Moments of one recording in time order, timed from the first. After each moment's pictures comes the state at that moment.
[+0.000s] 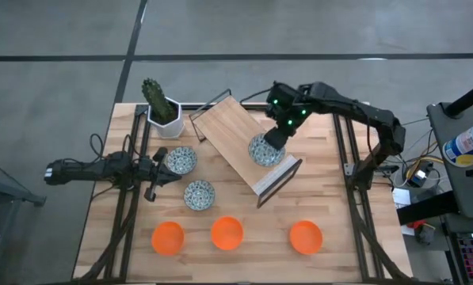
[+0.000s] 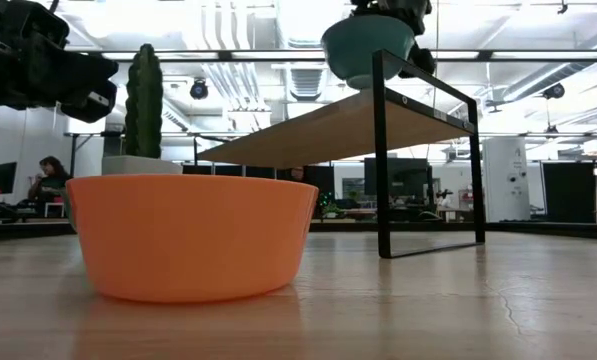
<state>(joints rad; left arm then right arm) -0.03 0.01 0.01 0.04 0.14 -0.06 -0.36 1.67 1.75 -1.31 -0.30 0.42</state>
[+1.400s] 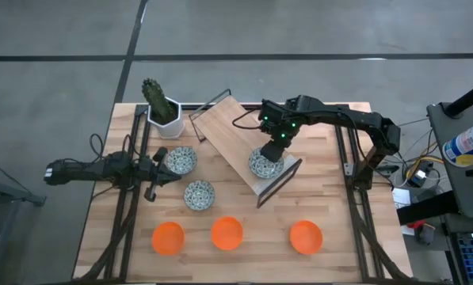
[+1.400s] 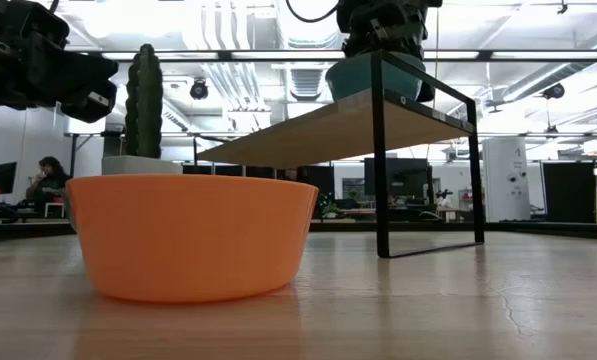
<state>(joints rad) -0.03 0.01 0.01 0.04 0.14 -0.06 -0.30 1.70 1.60 -1.23 -0.28 0.39</state>
